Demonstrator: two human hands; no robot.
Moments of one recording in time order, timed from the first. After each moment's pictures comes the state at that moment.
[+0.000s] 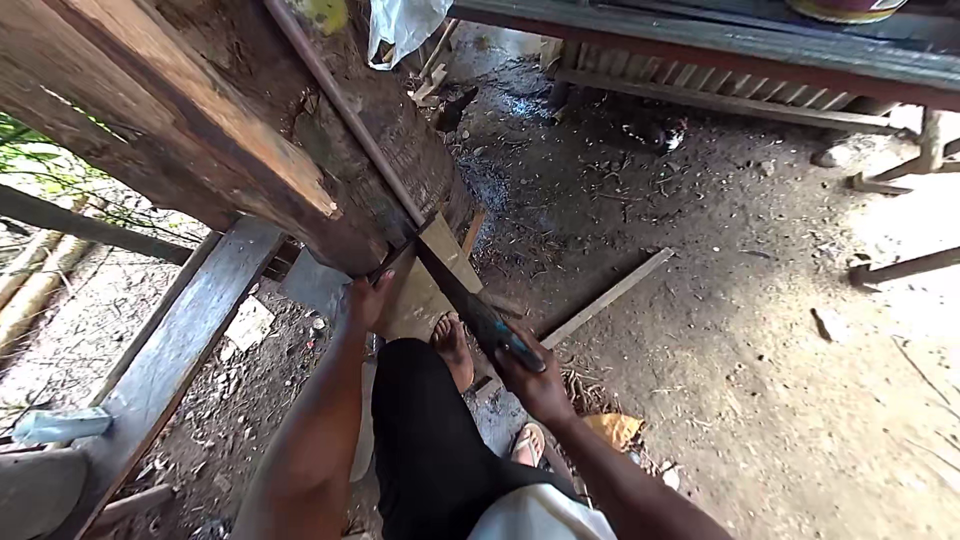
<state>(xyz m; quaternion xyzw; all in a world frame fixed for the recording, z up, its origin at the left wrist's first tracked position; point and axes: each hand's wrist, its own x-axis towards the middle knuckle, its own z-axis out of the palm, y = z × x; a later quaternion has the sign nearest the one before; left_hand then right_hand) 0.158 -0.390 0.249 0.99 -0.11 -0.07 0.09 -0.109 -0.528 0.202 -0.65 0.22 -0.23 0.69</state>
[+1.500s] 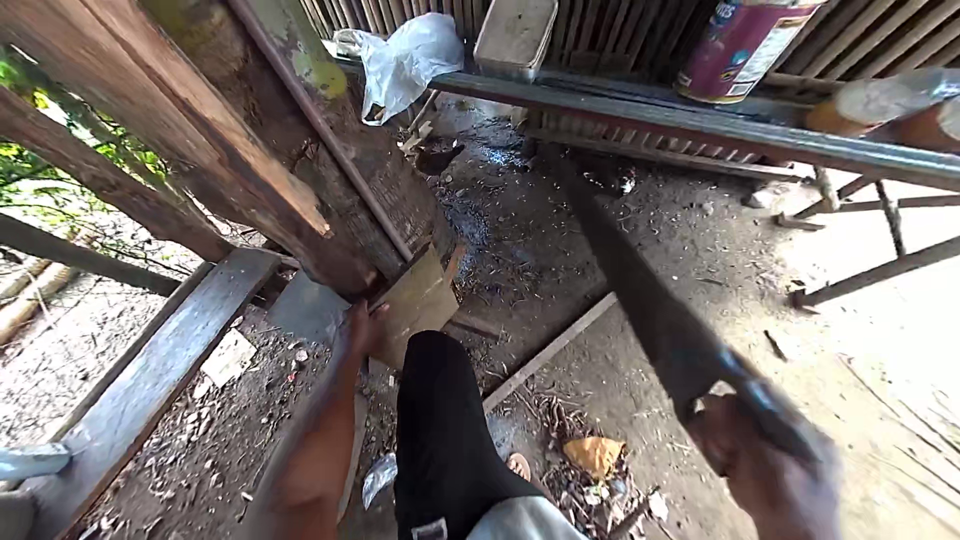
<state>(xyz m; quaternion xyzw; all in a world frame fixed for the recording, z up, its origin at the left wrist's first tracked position) 0.143 -0.372 0.228 0.96 -0.20 -0.12 0.12 -0.347 -0.621 0.324 -0.64 0.29 -0.39 0.60</state>
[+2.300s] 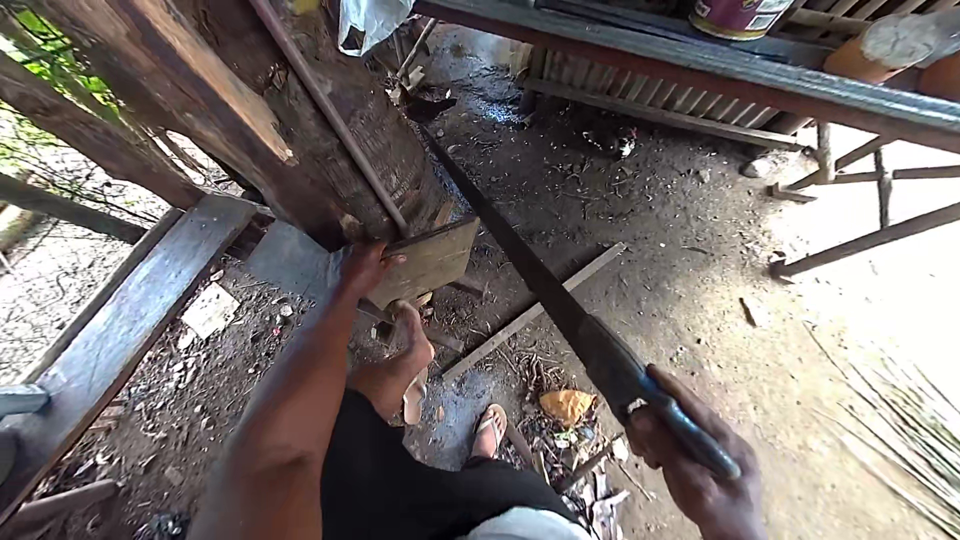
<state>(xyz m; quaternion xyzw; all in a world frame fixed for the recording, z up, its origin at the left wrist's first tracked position) 0.105 -0.414 0.248 0.93 -0.36 -0.09 0.01 -0.385 -0.566 0.288 -0.73 0.21 -0.33 0.57</state>
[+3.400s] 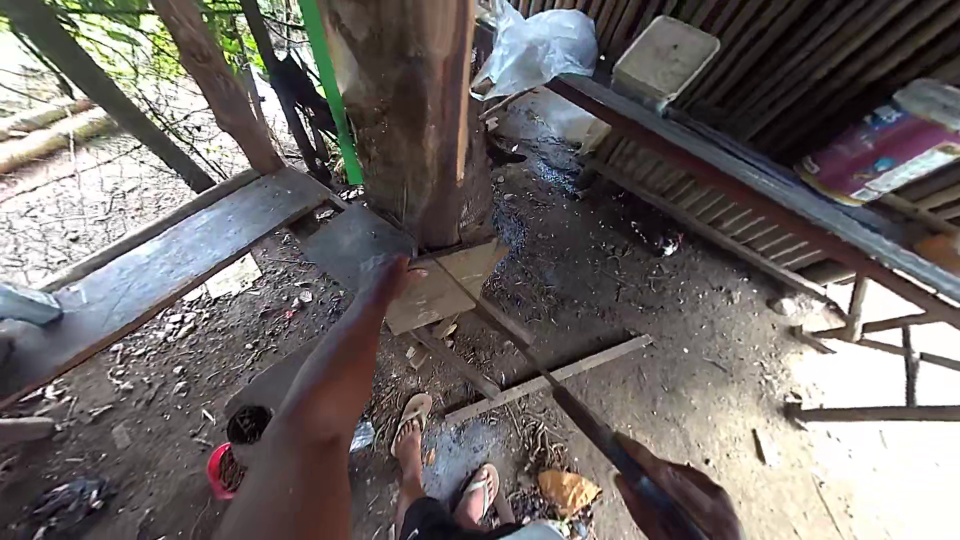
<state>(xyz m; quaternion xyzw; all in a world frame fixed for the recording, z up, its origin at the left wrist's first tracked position) 0.218 -0.285 0.225 0.96 -0.24 -0.13 0.10 -0.248 -0.496 0.318 -0.92 0.00 -0.22 0.34</state>
